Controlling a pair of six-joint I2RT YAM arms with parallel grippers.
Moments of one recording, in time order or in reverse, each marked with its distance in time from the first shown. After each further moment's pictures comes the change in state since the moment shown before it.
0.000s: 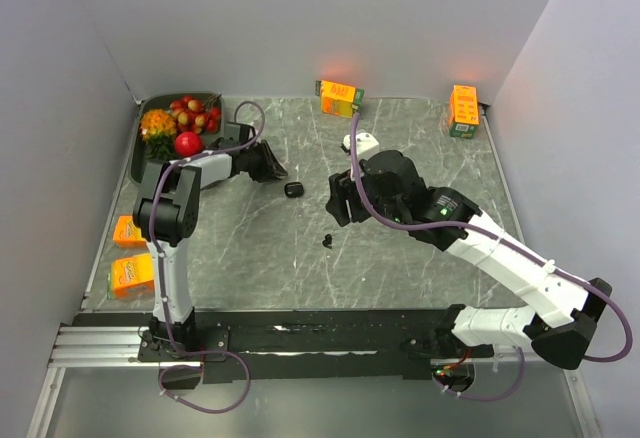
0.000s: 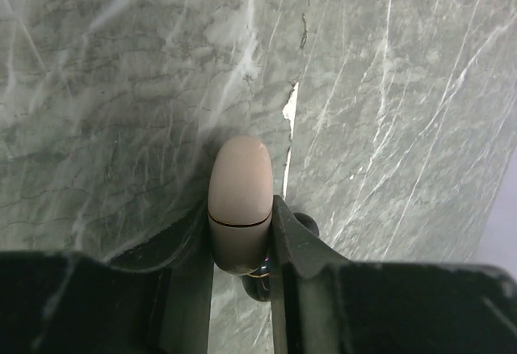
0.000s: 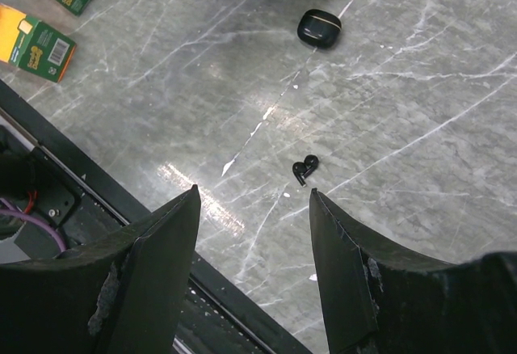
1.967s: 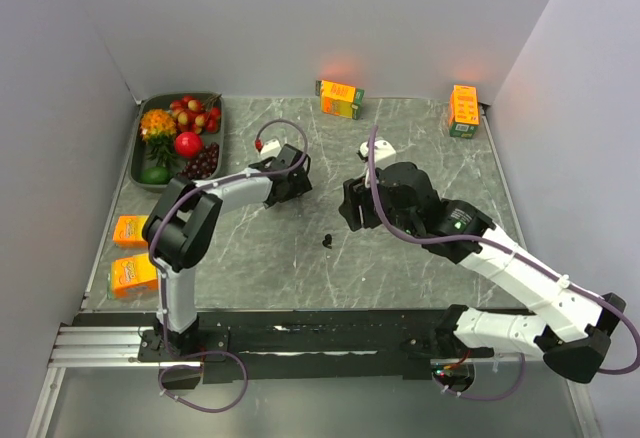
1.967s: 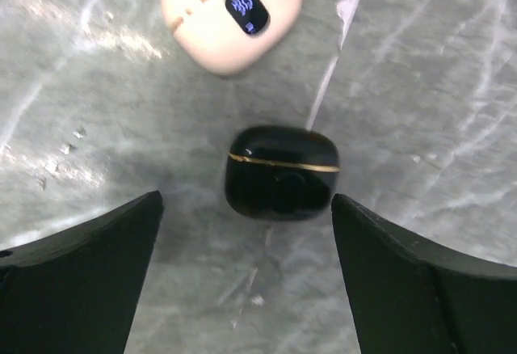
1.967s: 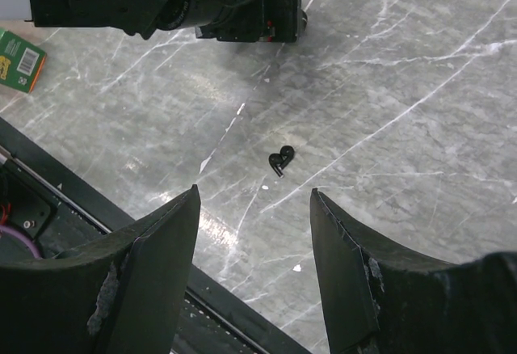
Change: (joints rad) left arm -0.359 -0.162 -0.092 -0.215 -0.784 -0.269; right arm -0.005 -0.103 -0.101 0.013 0.076 0.014
